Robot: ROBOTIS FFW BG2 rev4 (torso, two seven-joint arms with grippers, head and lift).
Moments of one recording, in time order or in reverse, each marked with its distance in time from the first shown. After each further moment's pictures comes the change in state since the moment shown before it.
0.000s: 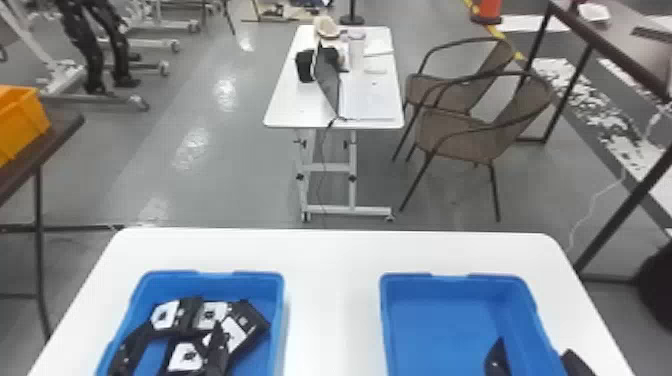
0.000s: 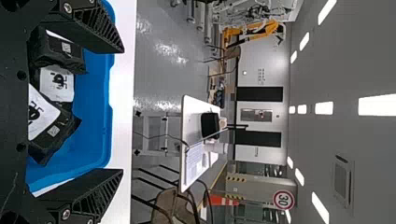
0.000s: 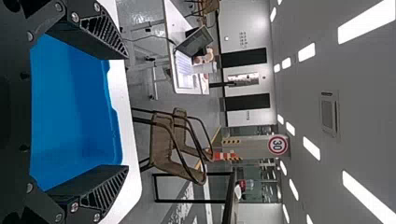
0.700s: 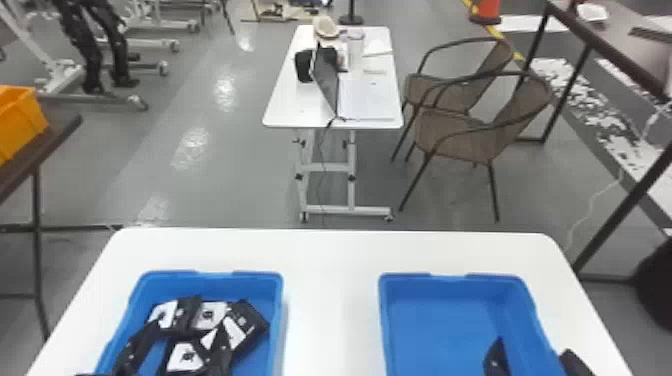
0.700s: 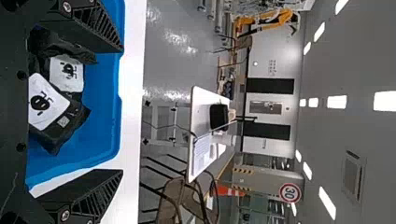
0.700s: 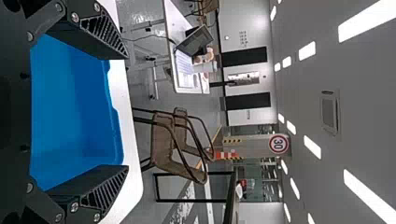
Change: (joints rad) left arm -0.020 0.001 0.015 -0.001 0.022 0.060 -0.062; right arm -0.003 0.000 0.000 0.002 -0.007 0.002 0.000
